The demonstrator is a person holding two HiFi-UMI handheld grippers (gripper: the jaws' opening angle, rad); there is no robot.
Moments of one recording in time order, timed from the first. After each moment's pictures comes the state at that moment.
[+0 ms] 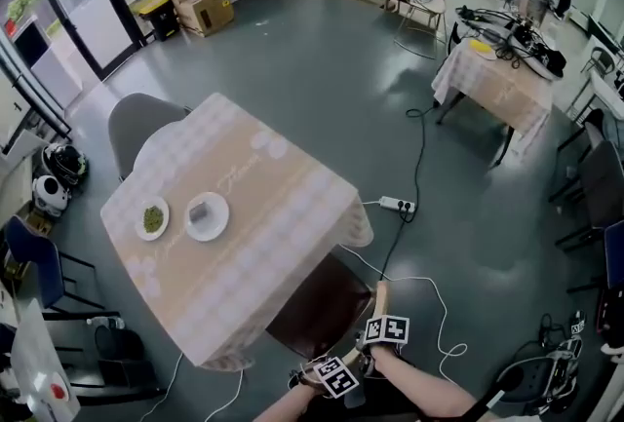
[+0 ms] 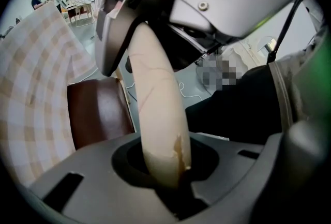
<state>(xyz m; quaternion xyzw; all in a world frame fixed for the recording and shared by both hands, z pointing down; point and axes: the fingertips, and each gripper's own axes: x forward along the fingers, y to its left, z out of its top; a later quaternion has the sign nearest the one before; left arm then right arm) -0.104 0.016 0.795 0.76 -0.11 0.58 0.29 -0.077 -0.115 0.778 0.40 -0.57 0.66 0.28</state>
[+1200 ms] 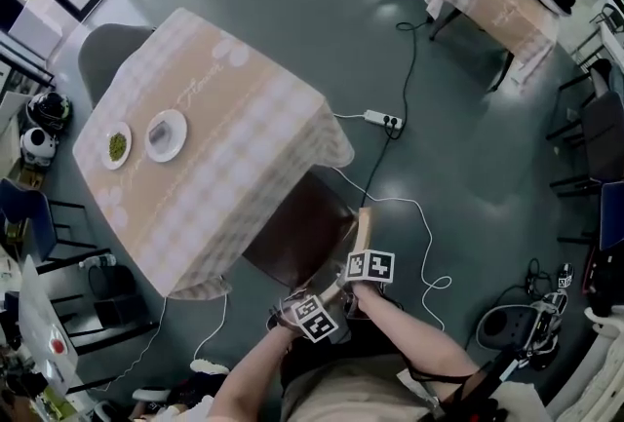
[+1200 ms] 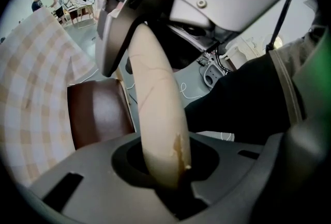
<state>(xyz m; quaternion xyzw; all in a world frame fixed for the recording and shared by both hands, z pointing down) -0.064 0.027 0.802 0.75 -0.13 0.59 0.27 -0.038 -0.104 0.783 0.37 -0.59 0.66 0.27</state>
